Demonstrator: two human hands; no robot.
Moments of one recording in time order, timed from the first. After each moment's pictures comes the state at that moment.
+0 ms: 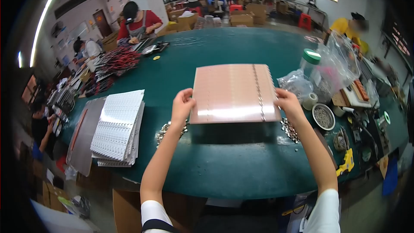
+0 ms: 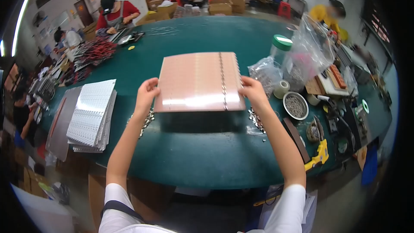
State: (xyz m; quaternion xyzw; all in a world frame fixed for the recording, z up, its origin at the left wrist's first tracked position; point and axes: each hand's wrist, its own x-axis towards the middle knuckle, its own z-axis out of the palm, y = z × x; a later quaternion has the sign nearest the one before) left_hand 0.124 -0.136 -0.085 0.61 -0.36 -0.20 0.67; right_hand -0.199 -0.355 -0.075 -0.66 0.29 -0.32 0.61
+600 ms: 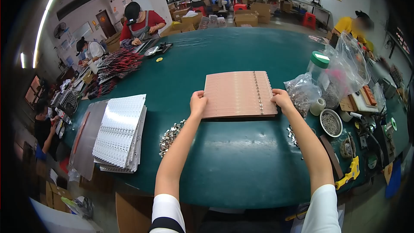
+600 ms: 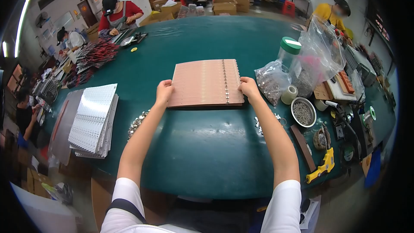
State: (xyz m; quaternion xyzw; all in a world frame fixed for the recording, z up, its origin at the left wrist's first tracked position) left_hand 0.179 -0.238 -0.170 0.74 -0.27 -0.14 0.59; right_hand -0.130 -0.426 -0.125 -0.66 0.41 -0.28 0.56
